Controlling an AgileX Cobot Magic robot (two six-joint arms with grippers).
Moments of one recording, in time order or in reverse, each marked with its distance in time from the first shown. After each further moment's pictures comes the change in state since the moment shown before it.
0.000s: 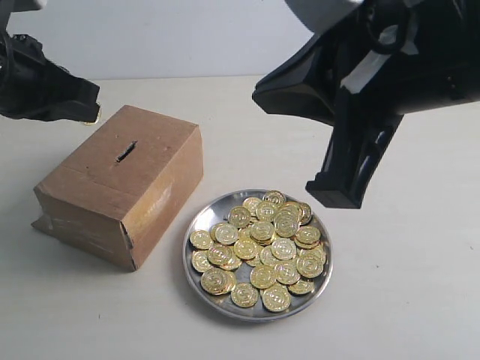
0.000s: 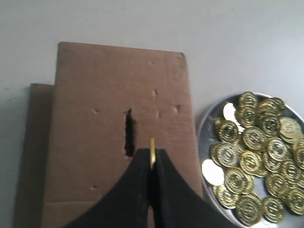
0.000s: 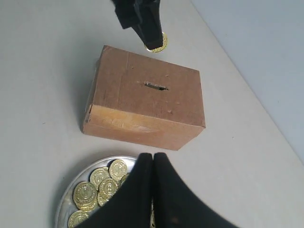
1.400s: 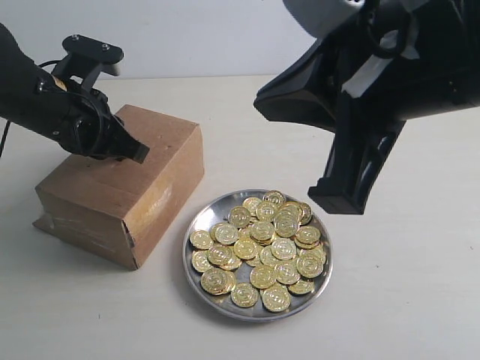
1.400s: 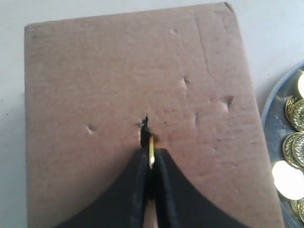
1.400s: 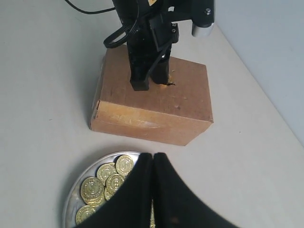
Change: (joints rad) left arm -0.121 0.251 -0.008 0.259 -0.205 -0.085; right arm 0.000 0.000 0.000 0.000 0.023 0.018
